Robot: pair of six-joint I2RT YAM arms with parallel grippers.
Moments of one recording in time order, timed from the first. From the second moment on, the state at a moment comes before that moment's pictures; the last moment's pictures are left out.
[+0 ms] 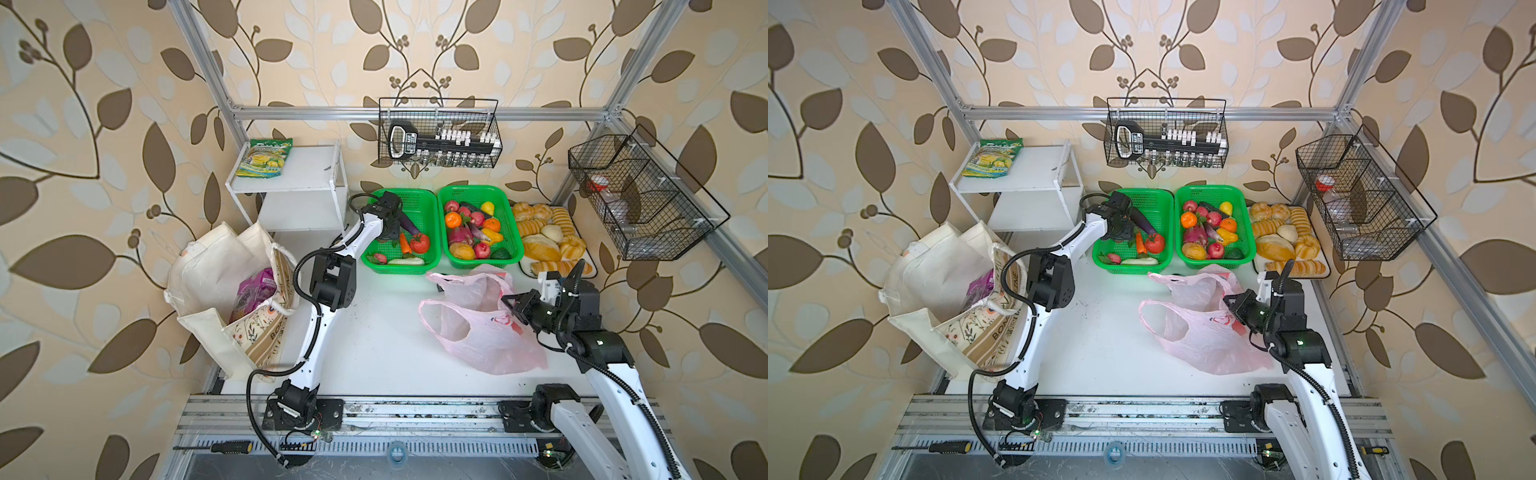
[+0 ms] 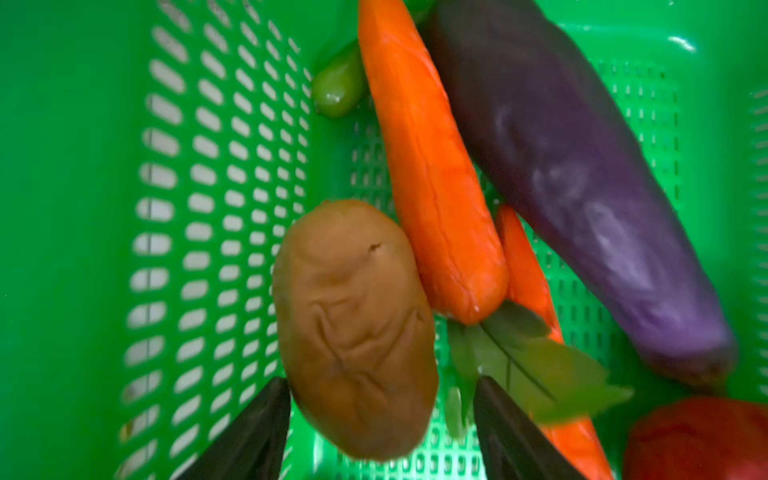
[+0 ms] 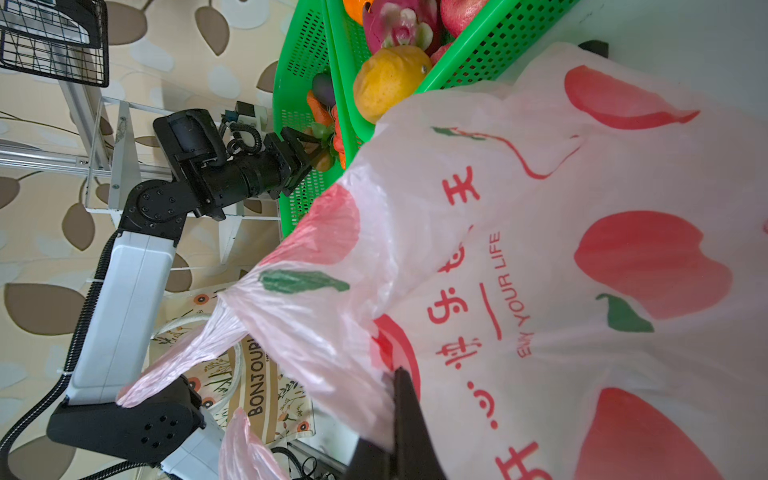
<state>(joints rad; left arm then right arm) -0.36 2.53 2.34 -0.86 -0.18 -0.35 0.00 0.68 0.66 -0.64 -0.46 0.85</state>
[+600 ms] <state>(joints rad) -0.36 2.44 2.21 -0.82 -0.18 -0.27 0.00 0.68 0.66 -0.64 -0.47 0.85</state>
